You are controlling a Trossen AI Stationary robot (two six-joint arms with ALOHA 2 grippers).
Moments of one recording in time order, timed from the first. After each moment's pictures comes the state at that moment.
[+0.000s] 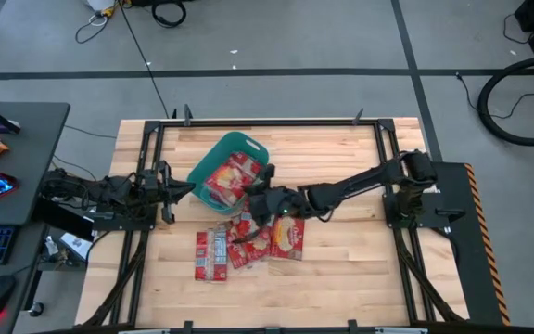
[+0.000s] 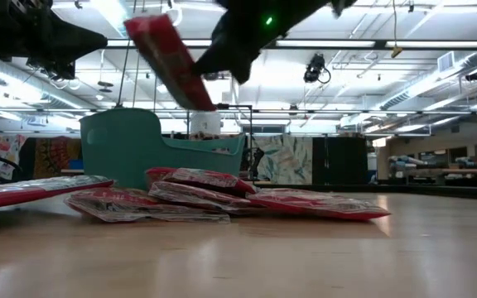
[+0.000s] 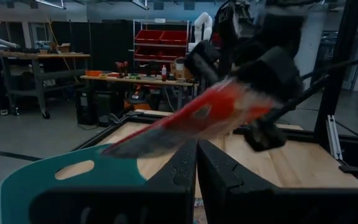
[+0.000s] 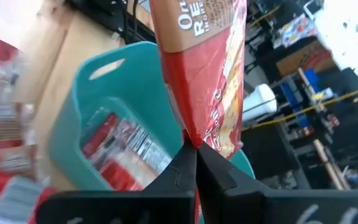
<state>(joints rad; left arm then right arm) -0.26 0.07 0.12 0.07 -0.49 -0.01 0.15 1.86 1.29 0.17 0.63 -0.61</state>
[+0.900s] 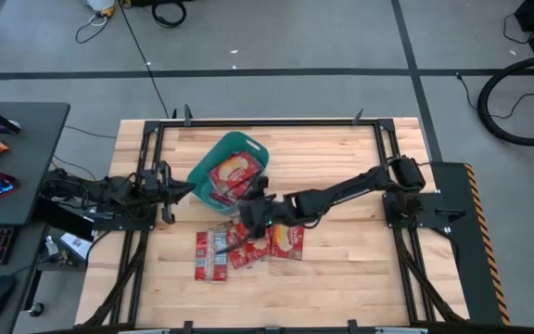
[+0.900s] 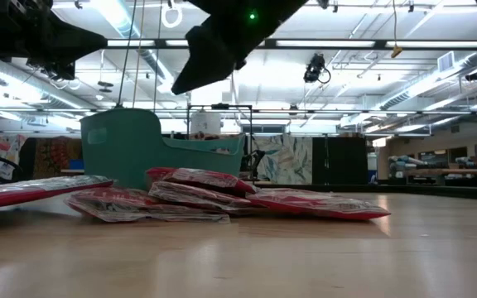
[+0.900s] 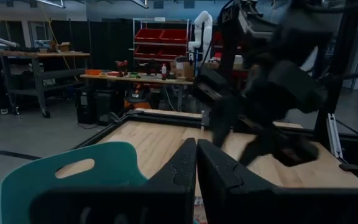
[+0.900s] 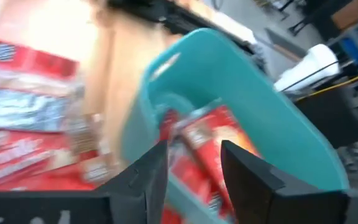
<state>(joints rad) -0.26 0.07 0.12 0.07 -0.49 -0.02 0.20 1.98 1.47 -0.12 0.56 -0.26</state>
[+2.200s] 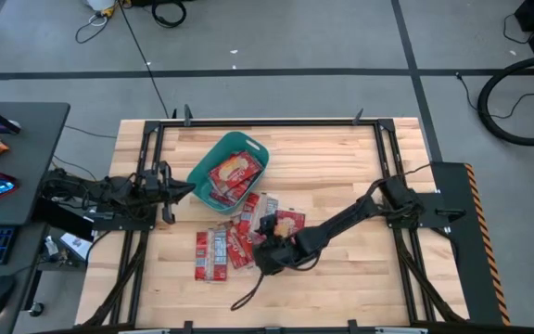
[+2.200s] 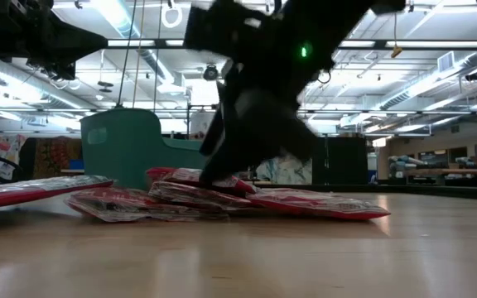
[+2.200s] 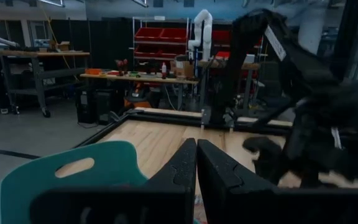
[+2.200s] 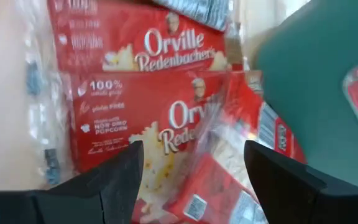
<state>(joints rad) -0.26 0.08 0.12 0.07 -0.49 -0.01 0.39 2.14 1.47 -0.34 0.60 -0.08</state>
